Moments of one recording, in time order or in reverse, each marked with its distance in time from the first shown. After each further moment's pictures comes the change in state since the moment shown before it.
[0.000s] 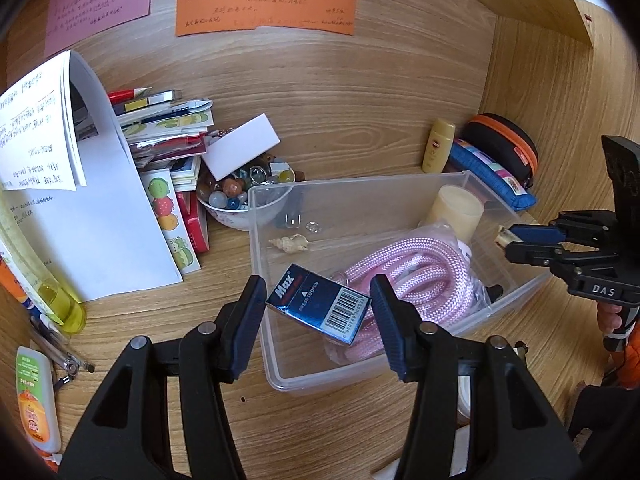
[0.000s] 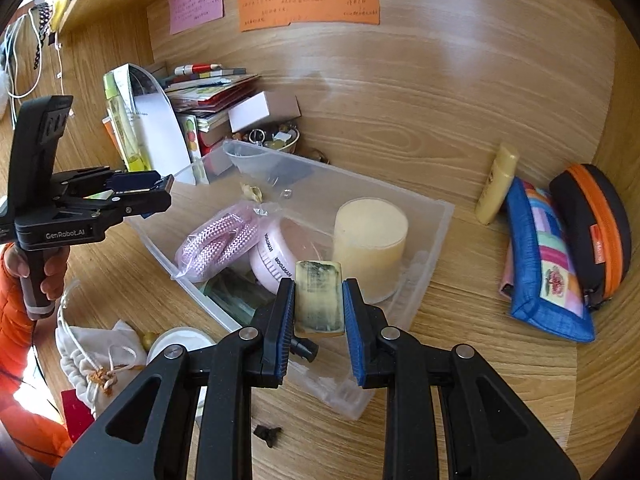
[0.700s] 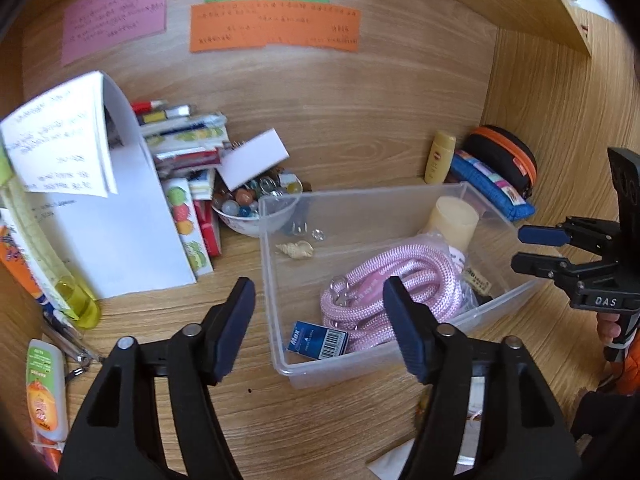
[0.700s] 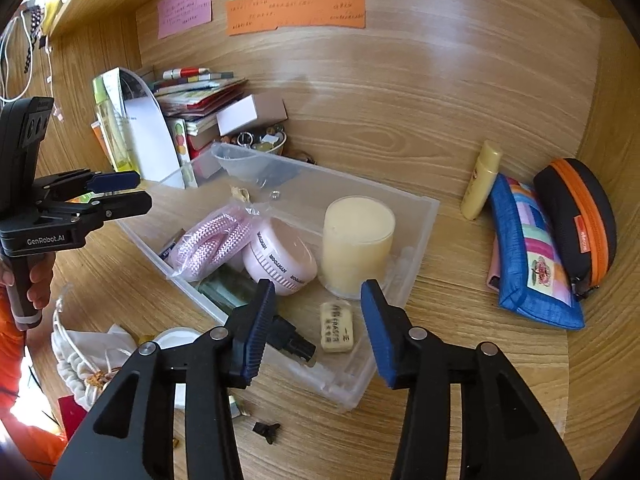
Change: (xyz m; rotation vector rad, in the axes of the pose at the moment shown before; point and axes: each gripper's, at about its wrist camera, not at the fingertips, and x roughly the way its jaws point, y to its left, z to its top) left arm -0.024 -0.003 0.000 -0.020 -0.046 0.033; right arm -0.013 0.002 -0.002 0.028 -0.018 -0.056
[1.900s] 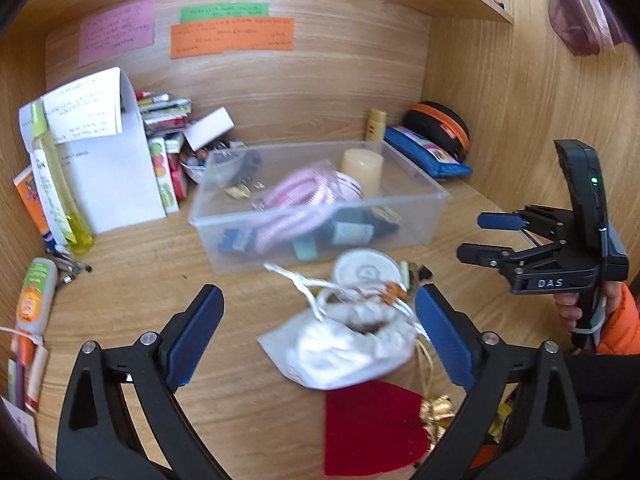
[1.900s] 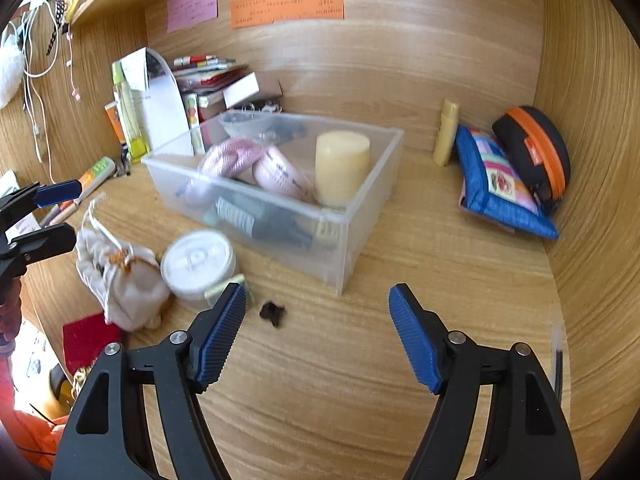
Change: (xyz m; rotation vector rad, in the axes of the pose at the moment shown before) left arm -0.074 -0.085 -0.084 0.019 -0.005 -0.044; right arm -0.045 0.005 -0.081 0.035 -0.002 -0.030
